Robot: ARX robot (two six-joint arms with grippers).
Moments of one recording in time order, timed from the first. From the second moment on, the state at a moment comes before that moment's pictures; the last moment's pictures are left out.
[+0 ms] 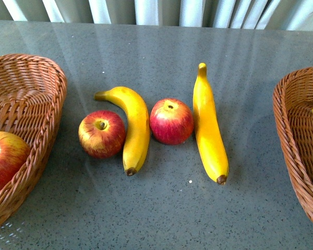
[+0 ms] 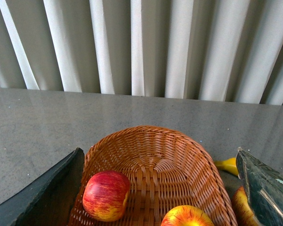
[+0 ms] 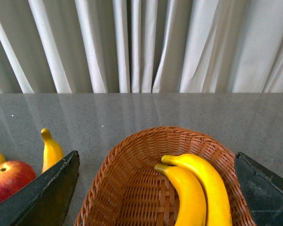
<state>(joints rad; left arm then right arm) 0.00 0.02 0.01 0.00 0.00 0.00 0.00 0.00 0.02 0.00 0.00 0.00</state>
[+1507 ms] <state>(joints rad) -0.19 0.56 0.23 -0.09 0.02 0.10 0.00 0.00 0.02 0.00 0.00 0.00</state>
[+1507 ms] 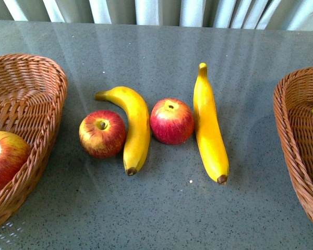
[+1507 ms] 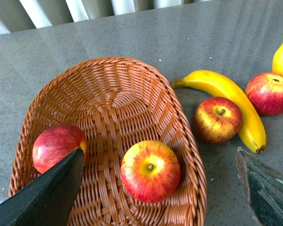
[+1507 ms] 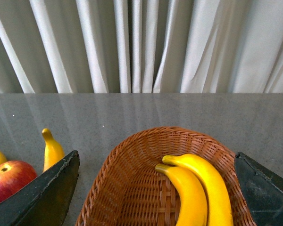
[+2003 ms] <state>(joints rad) -0.40 1.17 0.38 0.30 -0.13 -0.02 0.00 0.00 0.02 0.00 0.00 0.00</state>
